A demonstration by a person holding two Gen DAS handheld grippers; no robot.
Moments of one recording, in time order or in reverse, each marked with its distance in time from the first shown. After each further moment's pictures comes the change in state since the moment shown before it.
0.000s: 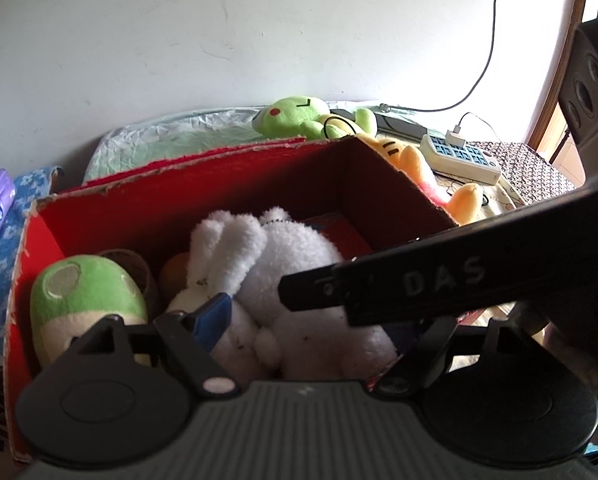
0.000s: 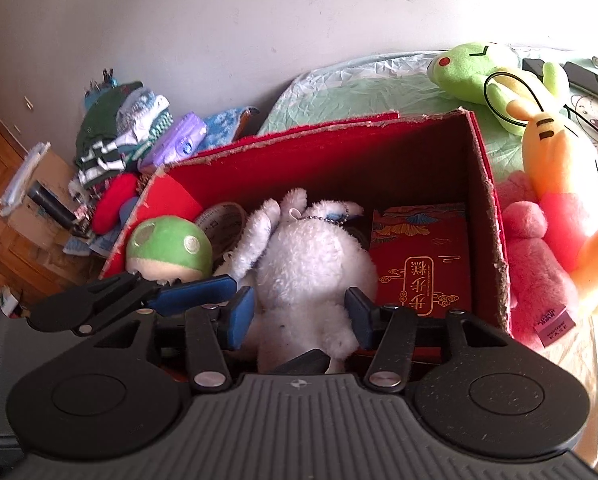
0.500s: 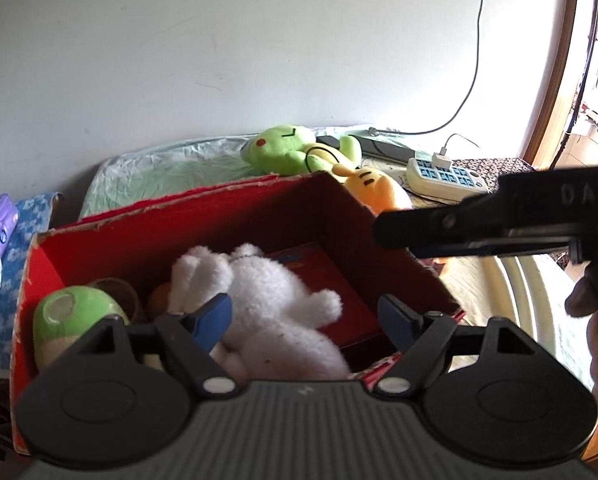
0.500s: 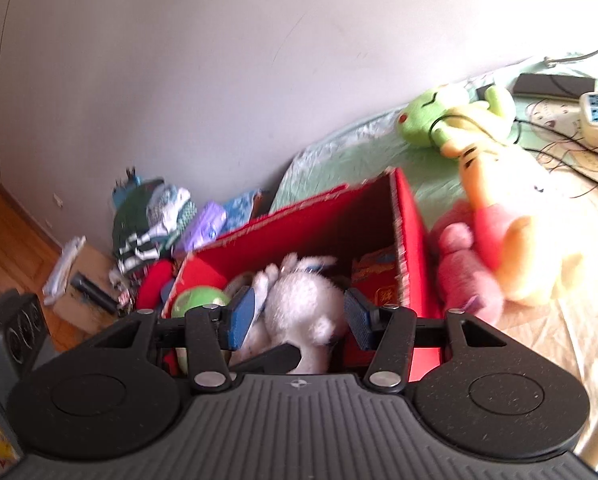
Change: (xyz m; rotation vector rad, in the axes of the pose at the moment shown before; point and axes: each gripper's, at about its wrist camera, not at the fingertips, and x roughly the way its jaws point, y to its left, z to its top) left arm -0.020 -0.027 0.011 0.024 -0.067 0.002; right arm -0.079 -0.048 -0.020 0.172 -0.249 0.113
